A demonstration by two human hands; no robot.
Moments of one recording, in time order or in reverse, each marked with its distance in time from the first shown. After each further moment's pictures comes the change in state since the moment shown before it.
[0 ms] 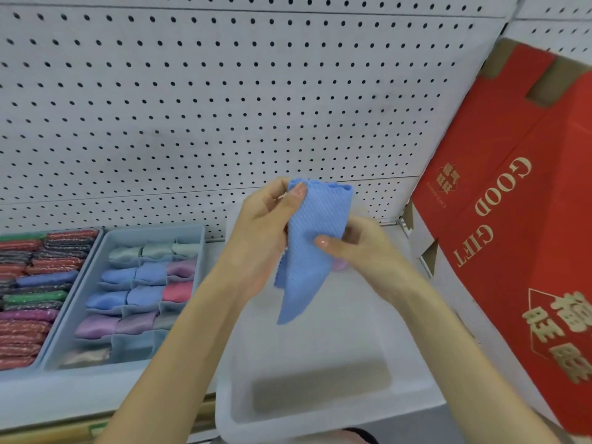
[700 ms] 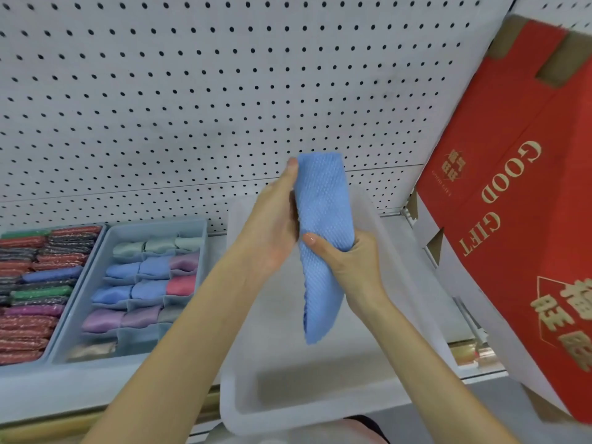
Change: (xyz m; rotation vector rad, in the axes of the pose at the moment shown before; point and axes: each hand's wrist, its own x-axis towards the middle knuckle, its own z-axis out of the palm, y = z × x) left_hand 0.025 -0.011 0.011 -0.206 0.095 -0.335; right_hand -0.001 0.035 0.034 0.158 0.416 -0.029
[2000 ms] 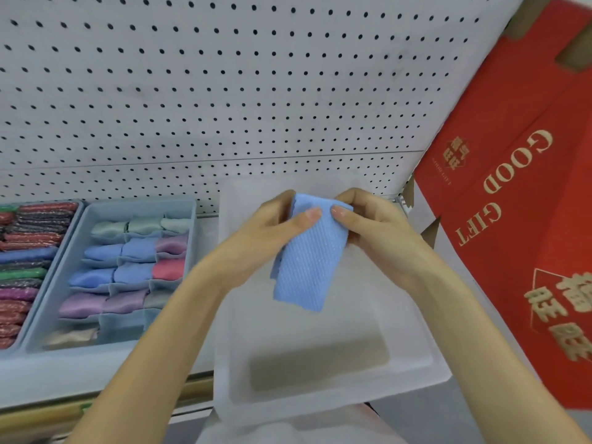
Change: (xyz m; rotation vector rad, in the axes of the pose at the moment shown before) left_hand -0.004 -0.027 -0.051 0.506 -0.340 0.127; right_hand 0.021 -0.023 -0.035 -0.191 -0.348 0.093
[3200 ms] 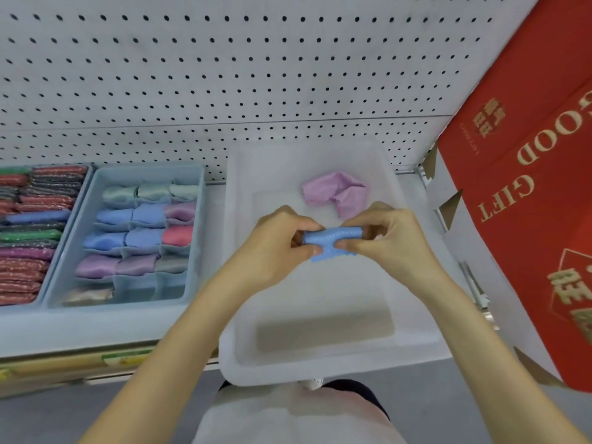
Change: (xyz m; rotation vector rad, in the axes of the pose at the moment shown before) left_hand -0.019 -0.029 0.020 0.667 0.088 -0.007; right_hand -0.018 0.042 -0.003 -0.416 0.135 -0.051
